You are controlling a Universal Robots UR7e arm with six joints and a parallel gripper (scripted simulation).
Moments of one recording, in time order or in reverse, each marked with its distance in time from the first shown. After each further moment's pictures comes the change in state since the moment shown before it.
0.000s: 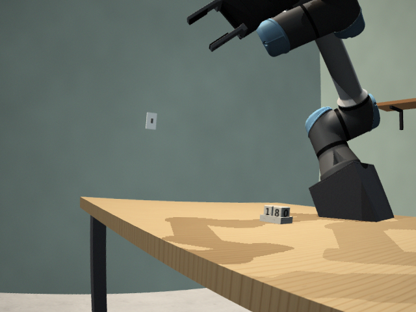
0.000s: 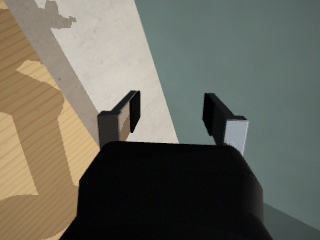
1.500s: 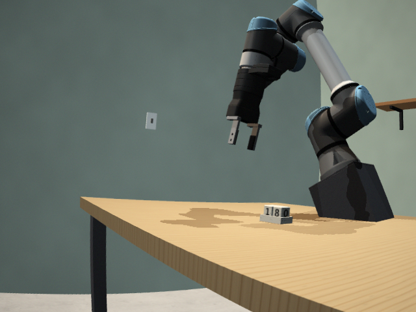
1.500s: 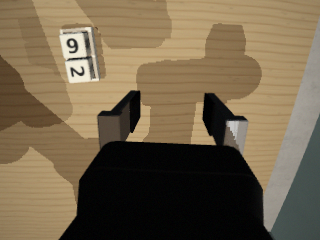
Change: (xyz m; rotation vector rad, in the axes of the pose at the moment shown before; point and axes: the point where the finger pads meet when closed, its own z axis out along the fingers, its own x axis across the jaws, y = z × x) arm -0.187 0.339 0.018 0.178 -0.664 -0.450
